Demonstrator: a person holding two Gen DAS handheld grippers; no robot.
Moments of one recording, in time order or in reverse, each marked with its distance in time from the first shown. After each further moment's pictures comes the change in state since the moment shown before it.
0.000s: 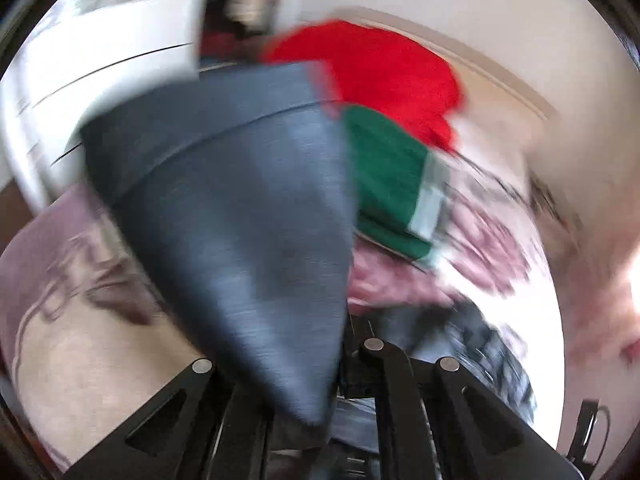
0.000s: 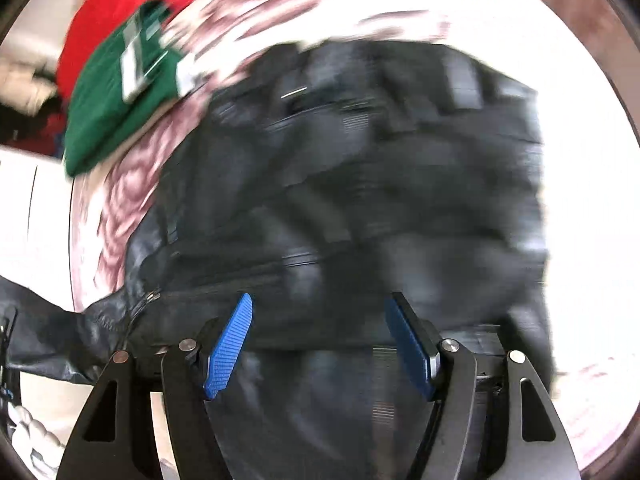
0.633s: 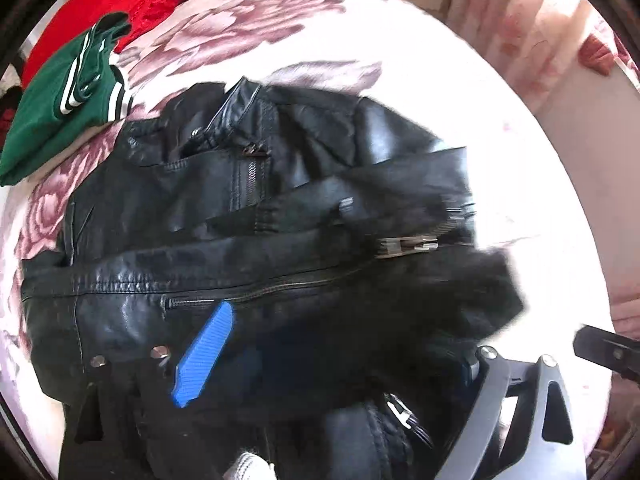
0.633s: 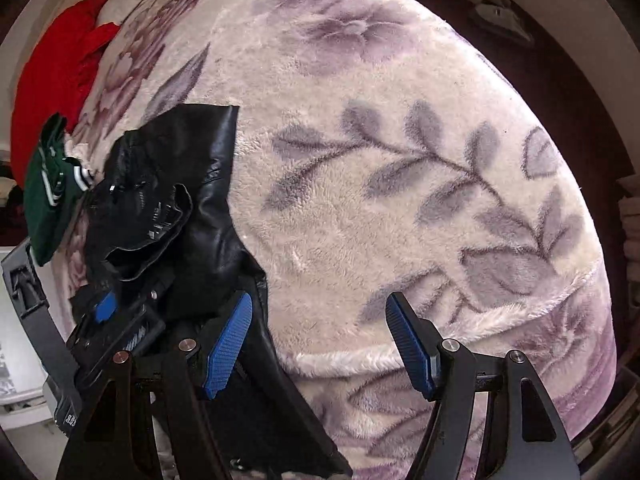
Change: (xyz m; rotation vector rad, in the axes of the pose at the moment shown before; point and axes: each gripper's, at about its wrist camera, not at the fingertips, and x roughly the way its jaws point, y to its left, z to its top) left arm 0.110 -0.272 -0.219 0.634 0.449 -0.139; right arm -0.067 -0.243 -0.013 0.234 -0.019 -0.023
